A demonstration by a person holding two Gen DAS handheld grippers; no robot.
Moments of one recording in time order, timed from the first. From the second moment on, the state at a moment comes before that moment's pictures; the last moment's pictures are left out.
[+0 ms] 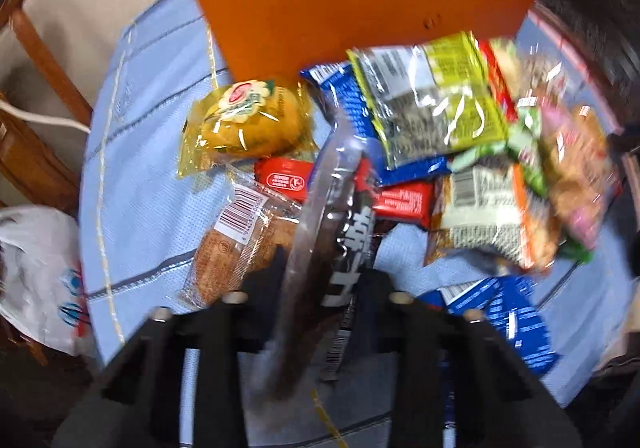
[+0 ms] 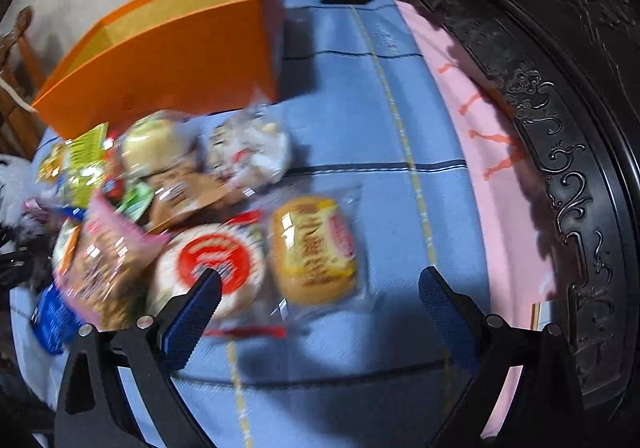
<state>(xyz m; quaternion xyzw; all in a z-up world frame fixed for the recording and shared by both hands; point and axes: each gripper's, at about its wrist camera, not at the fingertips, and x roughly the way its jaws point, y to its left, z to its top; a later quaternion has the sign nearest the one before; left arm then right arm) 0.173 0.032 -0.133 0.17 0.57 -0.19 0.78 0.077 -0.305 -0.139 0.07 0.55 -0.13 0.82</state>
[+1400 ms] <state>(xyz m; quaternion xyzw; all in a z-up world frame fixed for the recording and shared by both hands) 0.253 0.002 0.016 0.00 0.47 -0.25 0.84 0.188 -0.281 0.012 0.13 0.40 0.07 0.90</state>
